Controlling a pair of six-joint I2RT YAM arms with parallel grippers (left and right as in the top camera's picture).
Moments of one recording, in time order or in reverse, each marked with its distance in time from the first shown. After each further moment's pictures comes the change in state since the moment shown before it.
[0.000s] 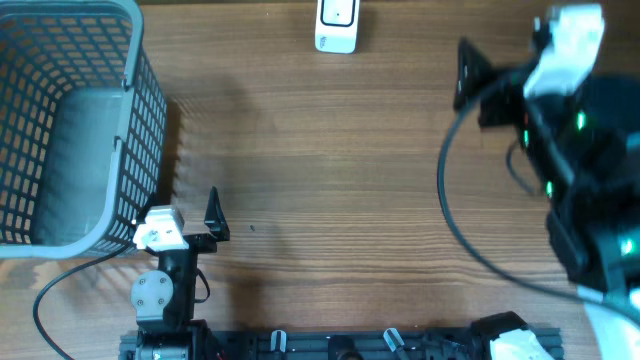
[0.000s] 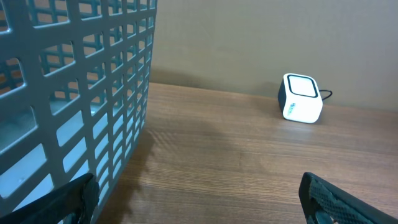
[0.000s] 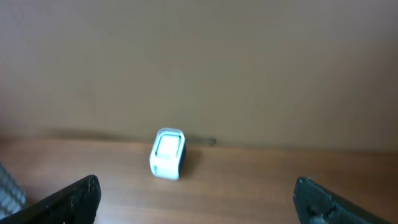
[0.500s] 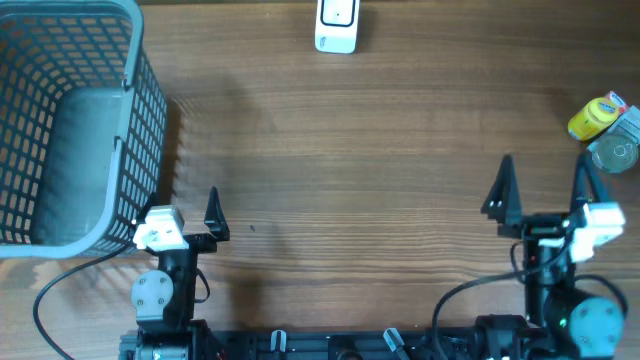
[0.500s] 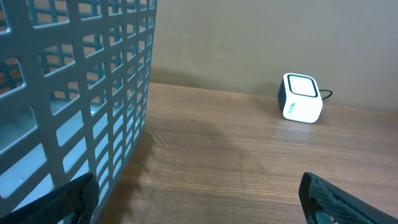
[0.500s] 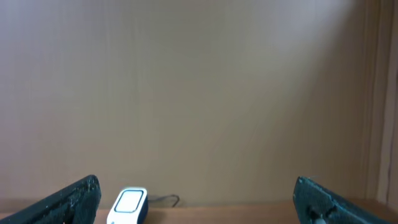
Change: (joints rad) left arm 0.000 0.000 0.000 0.000 0.000 0.001; right arm -0.225 -0.843 -0.952 0.629 -0.093 -0.037
